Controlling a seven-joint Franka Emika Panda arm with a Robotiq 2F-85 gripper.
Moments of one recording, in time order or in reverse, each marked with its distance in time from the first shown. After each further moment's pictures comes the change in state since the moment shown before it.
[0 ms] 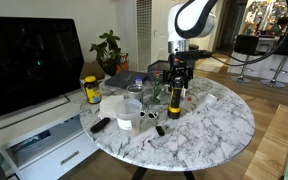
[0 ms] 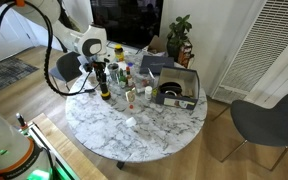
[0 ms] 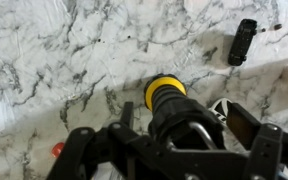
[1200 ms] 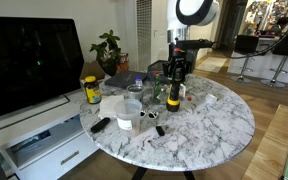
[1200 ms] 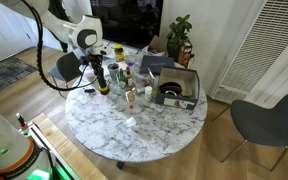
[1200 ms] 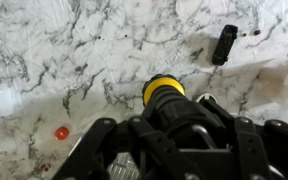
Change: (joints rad) arm 0.035 -0.099 -0.008 0.003 -0.012 -0.076 0.003
